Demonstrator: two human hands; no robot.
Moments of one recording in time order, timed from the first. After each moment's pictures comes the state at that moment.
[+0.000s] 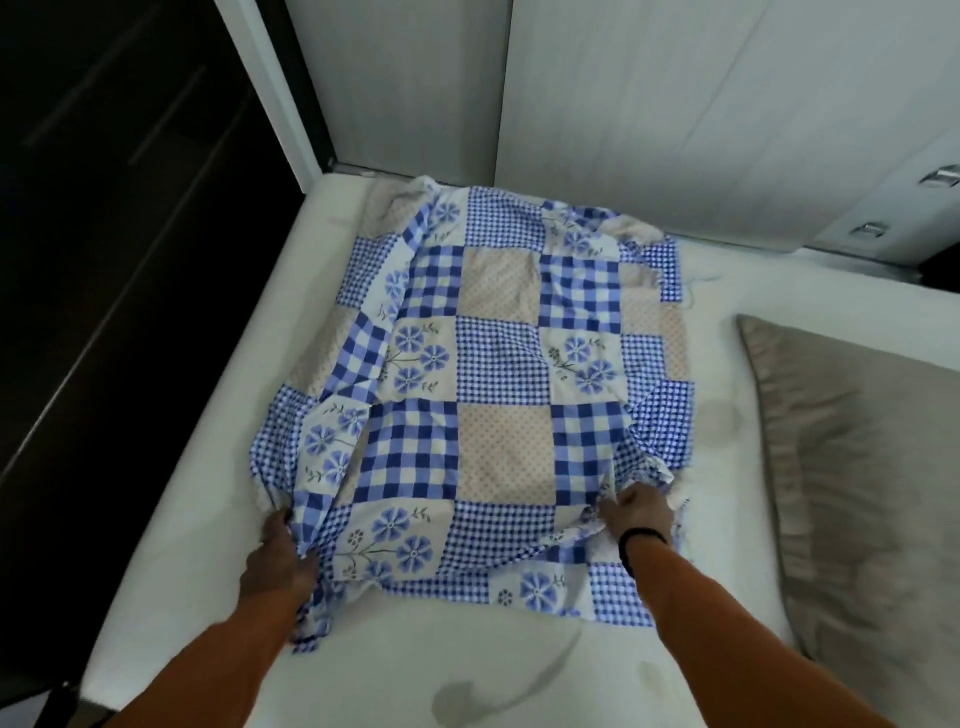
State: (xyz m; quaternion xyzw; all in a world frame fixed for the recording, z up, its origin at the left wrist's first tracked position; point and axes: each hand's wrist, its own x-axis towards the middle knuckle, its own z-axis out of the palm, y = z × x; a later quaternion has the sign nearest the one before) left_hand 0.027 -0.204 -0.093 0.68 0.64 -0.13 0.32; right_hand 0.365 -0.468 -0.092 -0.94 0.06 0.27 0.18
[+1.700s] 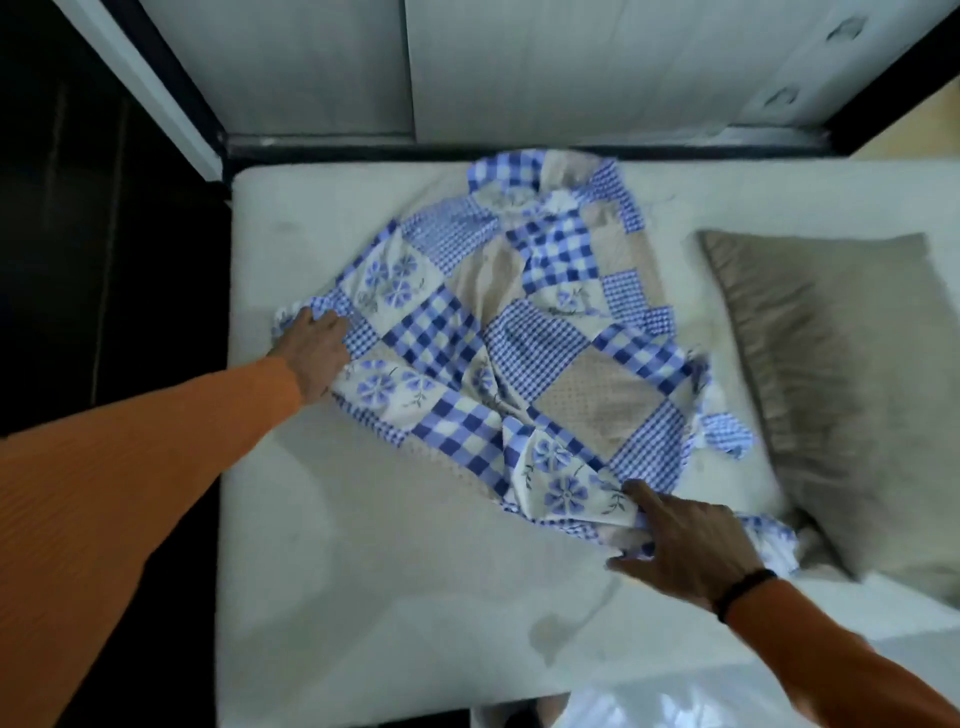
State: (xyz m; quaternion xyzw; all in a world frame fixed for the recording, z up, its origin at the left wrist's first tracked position) left_hand 0.237 0.035 -0.007 0.94 -0.08 -0.28 -0.19; right_hand 0.254 -0.475 0.076 -0.92 -0.30 0.23 -0.05
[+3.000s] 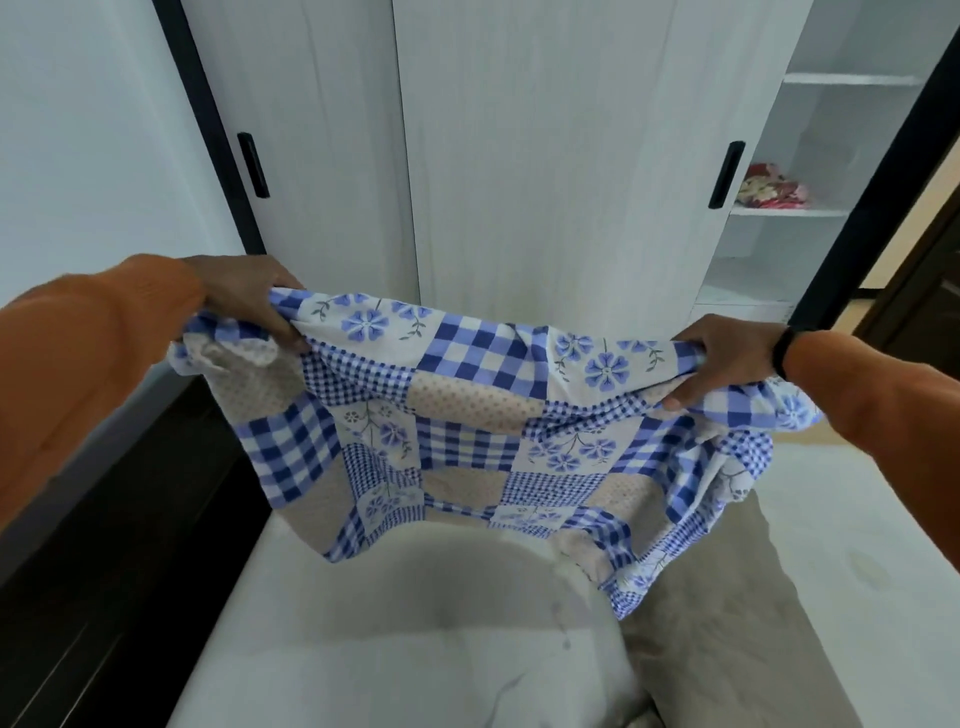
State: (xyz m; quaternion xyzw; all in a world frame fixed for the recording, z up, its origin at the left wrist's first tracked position) left_hand 0.203 -0.162 0.615 0.96 0.18 -0.11 0.15; right_hand 0.477 -0.655 0.576 -0.90 -0.38 0.20 0.08
